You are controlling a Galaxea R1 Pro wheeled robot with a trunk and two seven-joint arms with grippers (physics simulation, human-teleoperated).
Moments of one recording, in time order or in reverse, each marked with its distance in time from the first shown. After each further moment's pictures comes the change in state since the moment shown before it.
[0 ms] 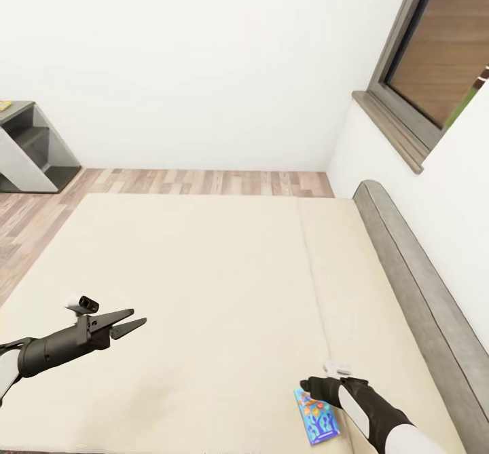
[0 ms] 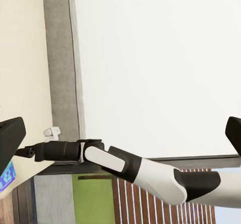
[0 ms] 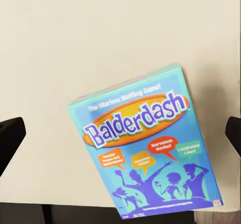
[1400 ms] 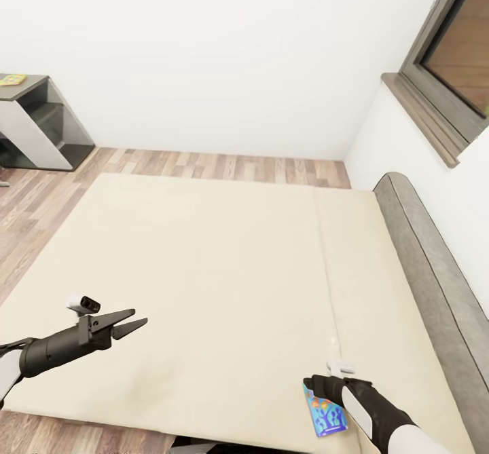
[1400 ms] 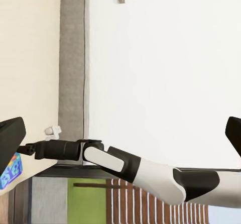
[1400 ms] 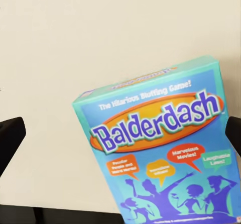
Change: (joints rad) left arm -0.001 -0.007 -0.002 0.000 0.000 0.000 0.002; right arm 0.000 -0.012 -0.004 0.010 -0.003 -0.048 0.004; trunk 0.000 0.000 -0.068
